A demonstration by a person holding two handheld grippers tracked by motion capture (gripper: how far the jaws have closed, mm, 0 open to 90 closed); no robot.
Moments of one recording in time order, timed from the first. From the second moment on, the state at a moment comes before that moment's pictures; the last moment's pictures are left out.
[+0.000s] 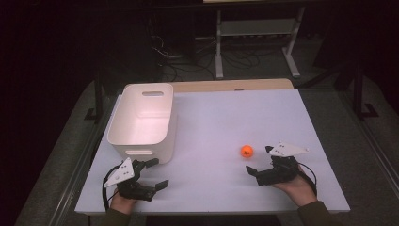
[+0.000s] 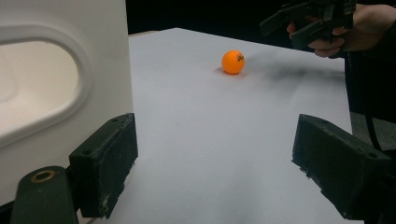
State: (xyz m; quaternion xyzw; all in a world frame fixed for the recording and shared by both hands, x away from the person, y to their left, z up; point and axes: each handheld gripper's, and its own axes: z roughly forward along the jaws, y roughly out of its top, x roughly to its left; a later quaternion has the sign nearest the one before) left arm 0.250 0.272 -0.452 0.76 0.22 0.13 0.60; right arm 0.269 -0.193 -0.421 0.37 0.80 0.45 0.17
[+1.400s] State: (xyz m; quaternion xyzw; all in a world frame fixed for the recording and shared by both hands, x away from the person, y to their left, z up) left arm 0.250 0.272 -0.452 0.76 0.22 0.13 0.60; right arm 0.291 -0.187 -0.419 0.38 0.80 0.44 0.16
